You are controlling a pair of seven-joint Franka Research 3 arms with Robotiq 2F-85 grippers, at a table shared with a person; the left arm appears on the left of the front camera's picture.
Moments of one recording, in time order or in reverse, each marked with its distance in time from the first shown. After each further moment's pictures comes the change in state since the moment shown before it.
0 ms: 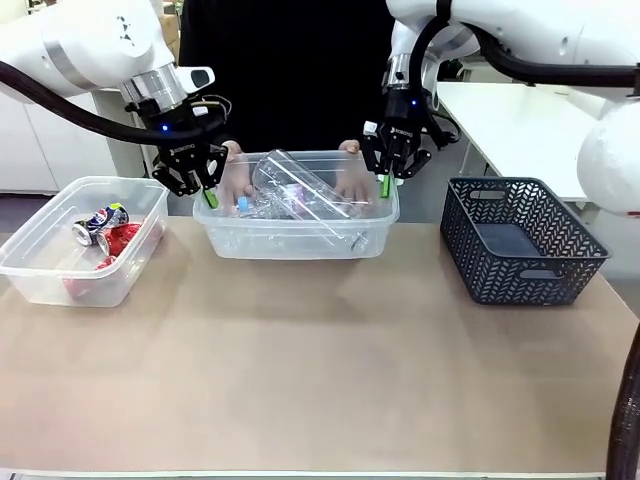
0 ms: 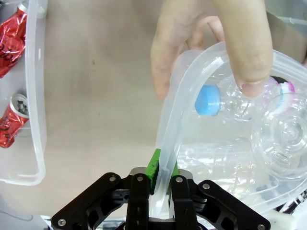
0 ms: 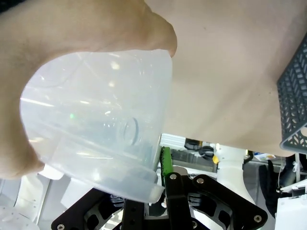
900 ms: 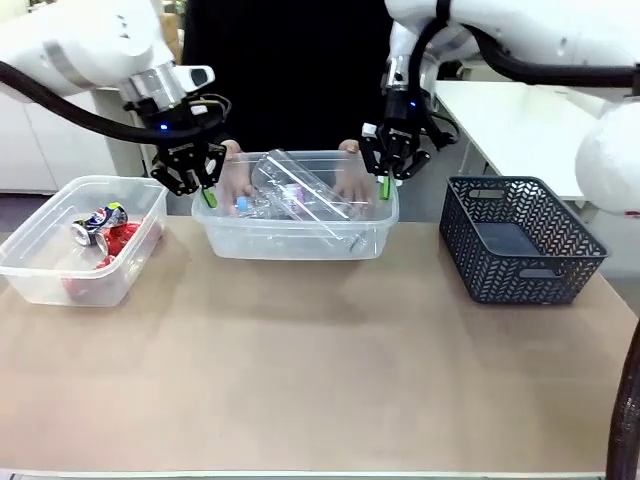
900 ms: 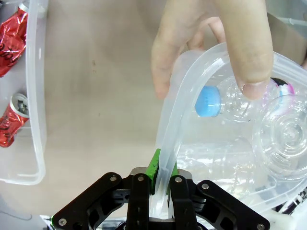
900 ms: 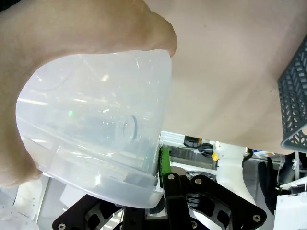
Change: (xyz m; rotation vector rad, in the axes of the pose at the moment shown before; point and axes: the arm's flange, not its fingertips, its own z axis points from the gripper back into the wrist) left arm 0.000 0.001 0.000 -0.001 0.000 0.006; right arm 0.000 0.000 -0.005 -0.007 0.027 0.002
